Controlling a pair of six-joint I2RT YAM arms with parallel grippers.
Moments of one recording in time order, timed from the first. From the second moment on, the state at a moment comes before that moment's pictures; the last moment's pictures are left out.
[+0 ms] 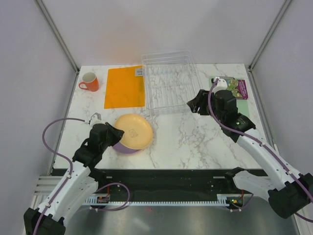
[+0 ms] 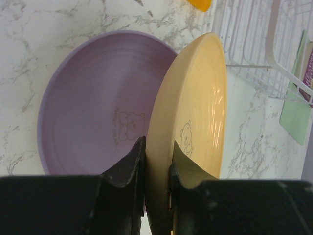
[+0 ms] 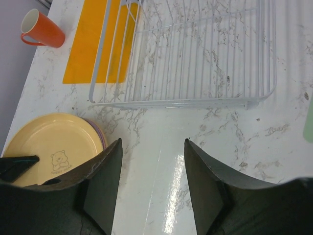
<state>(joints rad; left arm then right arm) -0.37 0.60 0.44 -0.39 -0.15 -0.89 0.46 1.05 0.95 -0.27 0.02 0.50</state>
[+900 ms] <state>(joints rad) -0.37 0.51 0.38 -0.52 -0.31 -1.03 0.46 1.06 0.88 -0.27 0.02 0.50</state>
